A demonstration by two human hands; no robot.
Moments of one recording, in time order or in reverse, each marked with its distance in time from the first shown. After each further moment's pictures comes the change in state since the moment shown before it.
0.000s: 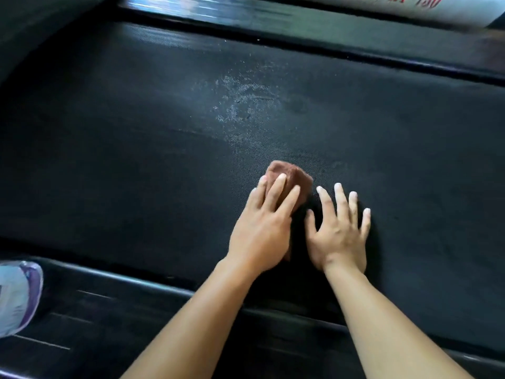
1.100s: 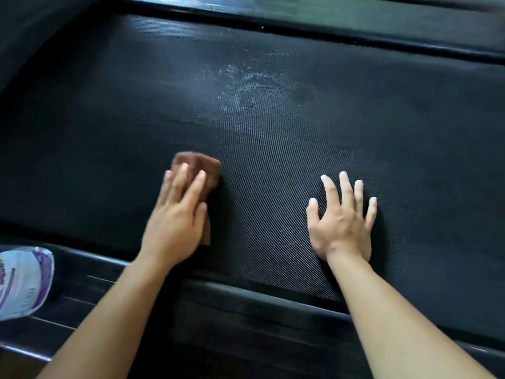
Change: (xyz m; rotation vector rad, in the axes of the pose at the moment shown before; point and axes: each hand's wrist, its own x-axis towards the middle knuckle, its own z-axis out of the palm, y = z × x) left_hand -0.074 -0.109 -0.041 -0.020 0.132 -0.298; right_hand -0.003 0.000 0.001 0.032 0.039 -0.015
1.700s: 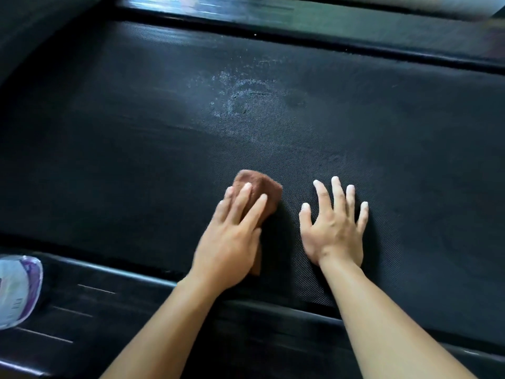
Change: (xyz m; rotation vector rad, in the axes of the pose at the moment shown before) left_hand -0.009 0.084 0.034 -0.001 -0.094 0.246; right_hand 0.001 0.000 0.000 0.002 -0.001 0.002
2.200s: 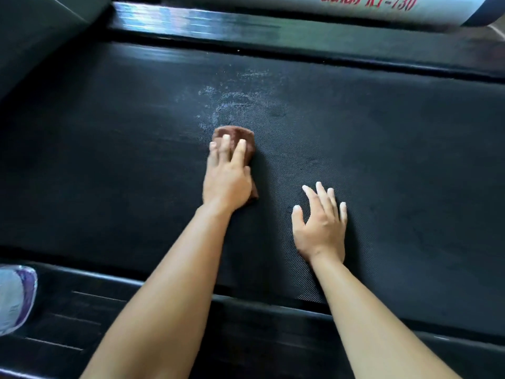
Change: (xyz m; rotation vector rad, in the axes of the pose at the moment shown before) left_hand 0.126 0.000 -0.009 0.001 0.040 -0.316; right_hand 0.001 0.010 -0.008 0.282 0.023 0.013
